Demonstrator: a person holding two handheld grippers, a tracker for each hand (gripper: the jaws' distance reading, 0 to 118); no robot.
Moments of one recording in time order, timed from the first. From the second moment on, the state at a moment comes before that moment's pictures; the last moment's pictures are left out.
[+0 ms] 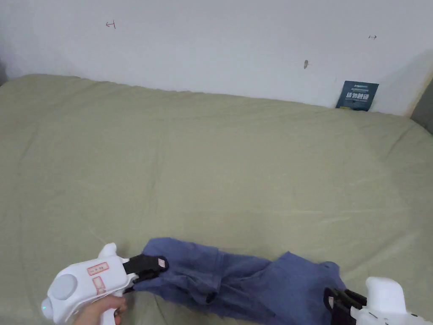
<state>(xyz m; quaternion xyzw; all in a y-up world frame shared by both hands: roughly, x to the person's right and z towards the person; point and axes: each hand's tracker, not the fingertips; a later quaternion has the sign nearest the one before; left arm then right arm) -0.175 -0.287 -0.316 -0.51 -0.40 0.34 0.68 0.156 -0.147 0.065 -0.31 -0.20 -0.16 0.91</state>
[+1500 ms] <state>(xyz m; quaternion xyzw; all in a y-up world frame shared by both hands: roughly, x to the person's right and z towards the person) 0.023 -0.241 -0.159 -0.48 -0.52 0.09 0.70 0.180 -0.166 0.058 -0.35 -0.21 -0.19 0.89</state>
